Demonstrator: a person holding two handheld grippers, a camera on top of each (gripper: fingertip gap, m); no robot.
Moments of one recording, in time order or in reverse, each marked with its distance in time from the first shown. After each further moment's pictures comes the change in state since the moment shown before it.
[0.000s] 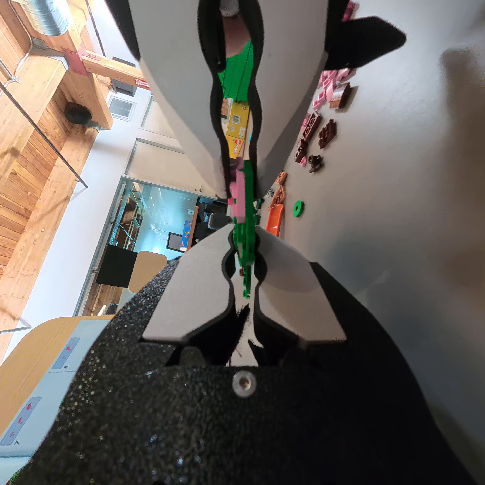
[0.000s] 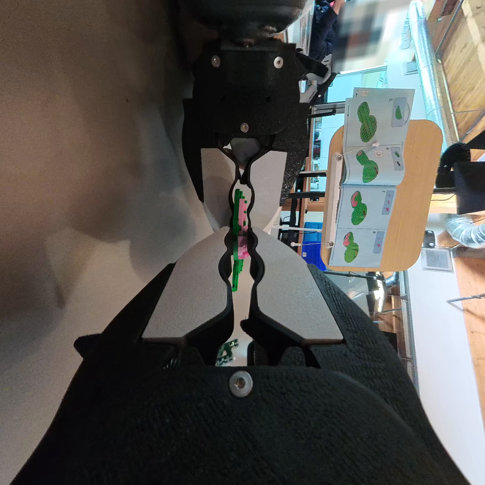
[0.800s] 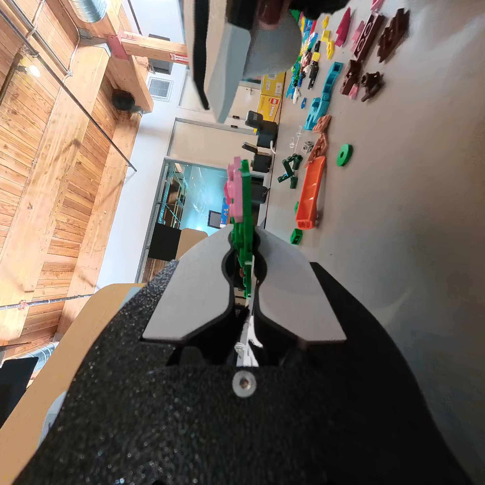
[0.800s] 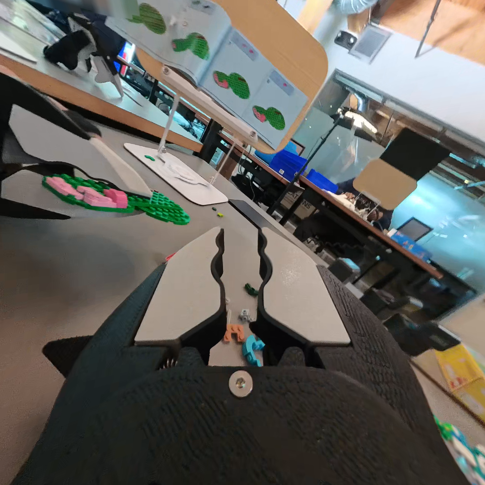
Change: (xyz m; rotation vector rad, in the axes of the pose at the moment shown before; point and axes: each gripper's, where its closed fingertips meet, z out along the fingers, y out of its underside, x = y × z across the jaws) left arm -0.022 0.038 0.000 -0.109 -0.154 0.116; right arm 0.045 0.105 -0.018 -0.076 0.507 0.911
